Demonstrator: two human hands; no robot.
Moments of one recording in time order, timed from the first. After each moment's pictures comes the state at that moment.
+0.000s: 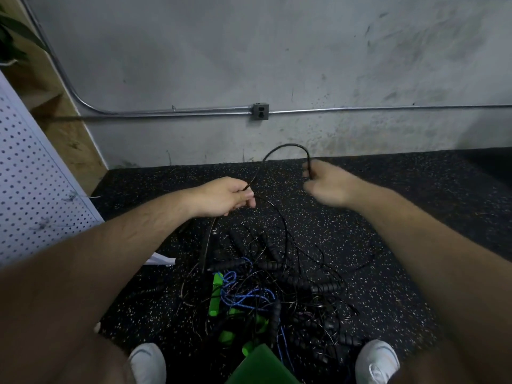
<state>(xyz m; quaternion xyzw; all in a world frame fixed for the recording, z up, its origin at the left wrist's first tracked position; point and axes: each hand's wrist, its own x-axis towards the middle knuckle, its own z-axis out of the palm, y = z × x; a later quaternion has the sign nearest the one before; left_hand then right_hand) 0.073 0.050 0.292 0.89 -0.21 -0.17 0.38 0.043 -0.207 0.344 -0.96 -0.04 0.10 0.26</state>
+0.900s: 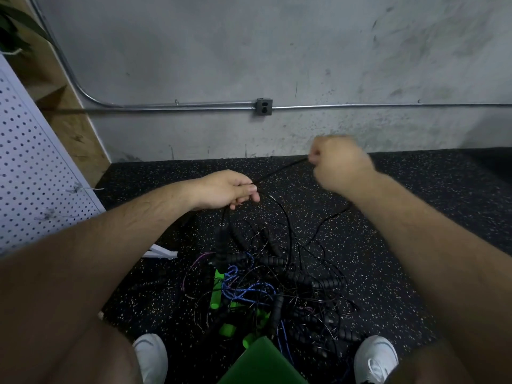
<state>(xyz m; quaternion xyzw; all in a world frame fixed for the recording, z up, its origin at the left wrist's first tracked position) 0.070 0.049 0.298 0.87 -0.21 -0.19 0.39 0.039 -0.187 0.357 -1.00 -0.02 -0.06 0.06</state>
